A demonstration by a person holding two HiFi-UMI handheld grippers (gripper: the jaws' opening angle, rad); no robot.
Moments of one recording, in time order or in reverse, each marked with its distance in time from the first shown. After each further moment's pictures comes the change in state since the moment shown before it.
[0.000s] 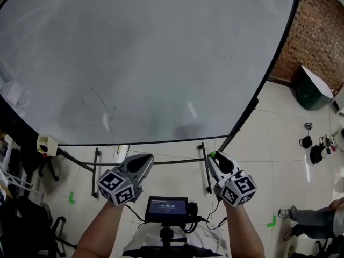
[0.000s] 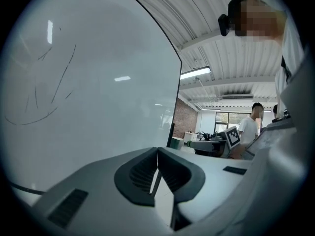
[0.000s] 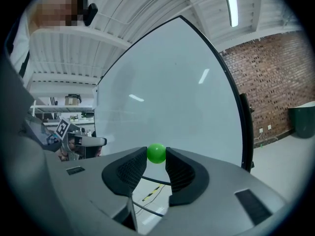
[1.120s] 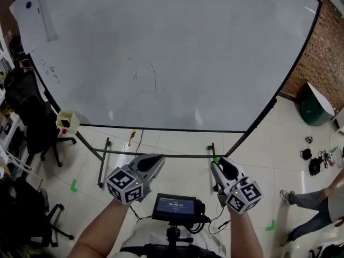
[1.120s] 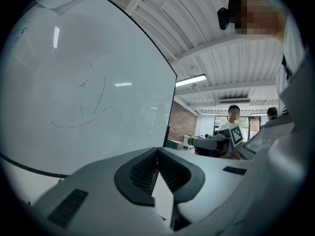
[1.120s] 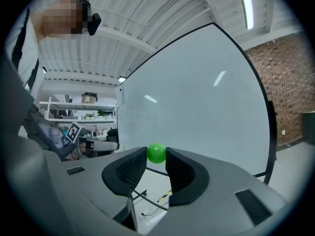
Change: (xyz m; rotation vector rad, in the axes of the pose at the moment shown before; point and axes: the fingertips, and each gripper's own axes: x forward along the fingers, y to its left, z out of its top) left arm -0.176 -0.008 -0.026 -0.007 -0.050 -0.008; right arm -0.026 0.206 -0.015 -0.072 -0.018 0.119
